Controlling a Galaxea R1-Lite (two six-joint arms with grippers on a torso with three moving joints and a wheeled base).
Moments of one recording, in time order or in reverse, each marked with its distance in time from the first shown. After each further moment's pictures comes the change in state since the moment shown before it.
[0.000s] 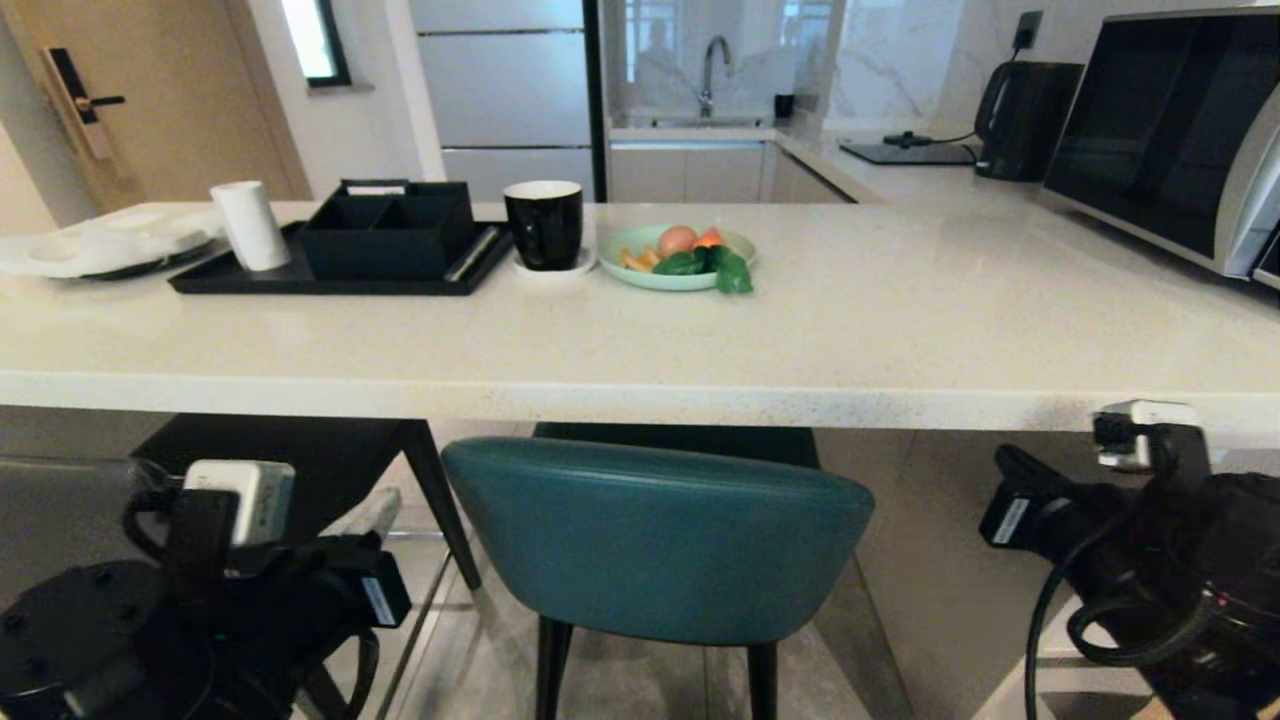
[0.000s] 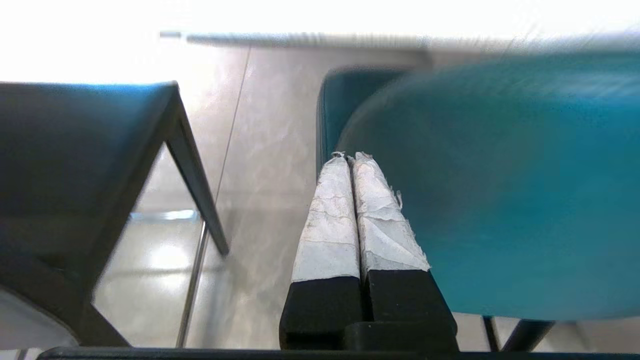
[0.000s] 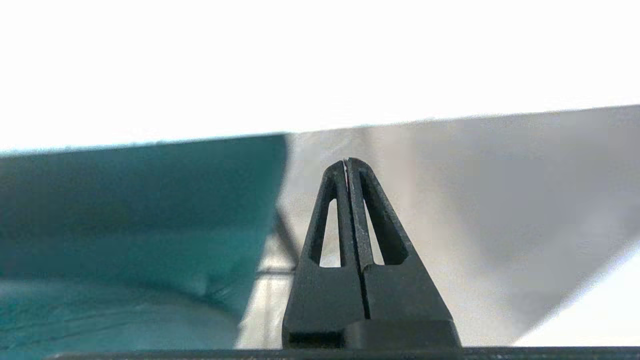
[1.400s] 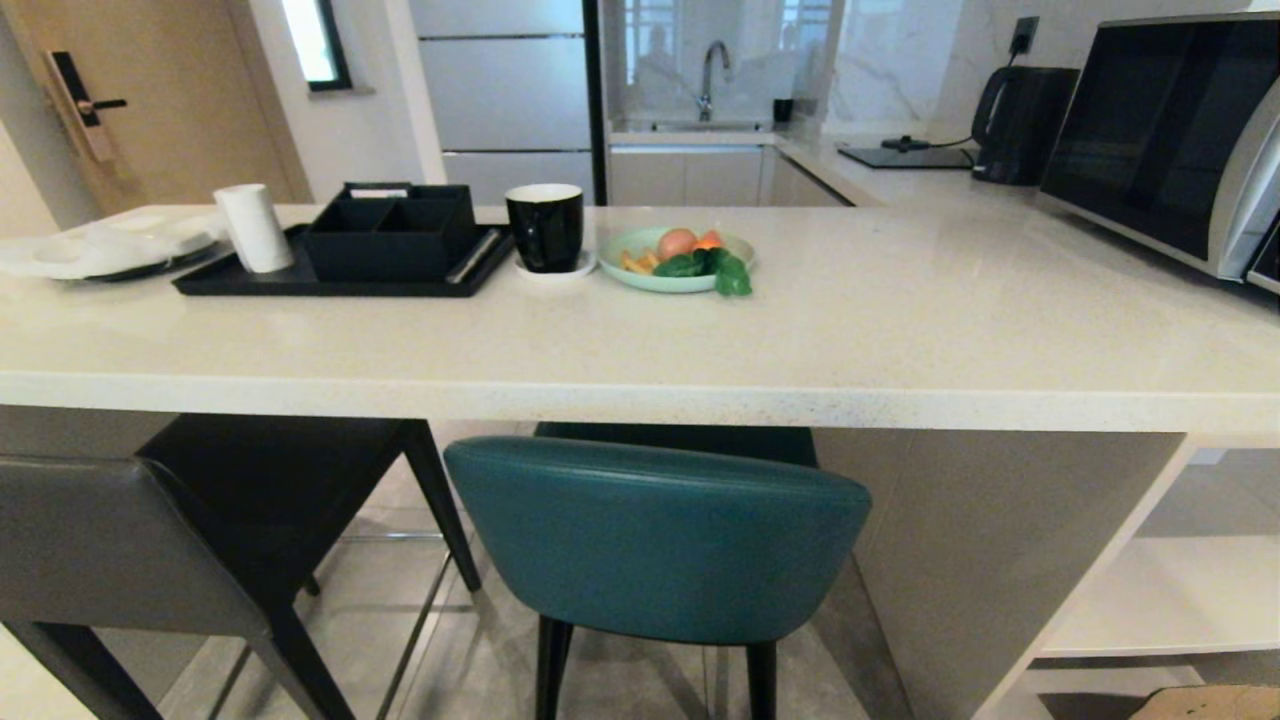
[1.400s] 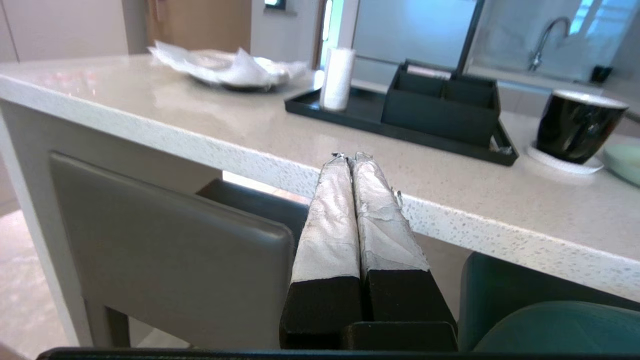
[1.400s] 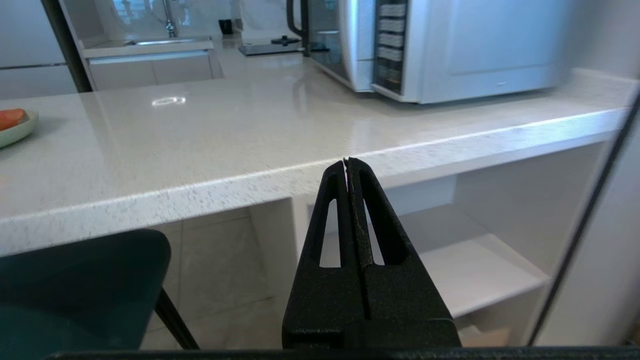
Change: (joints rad) left arm 0.412 -0.920 -0.239 0.796 0.012 0.108; right arm -0.319 -1.318 -0.339 1.364 0.023 -0.134
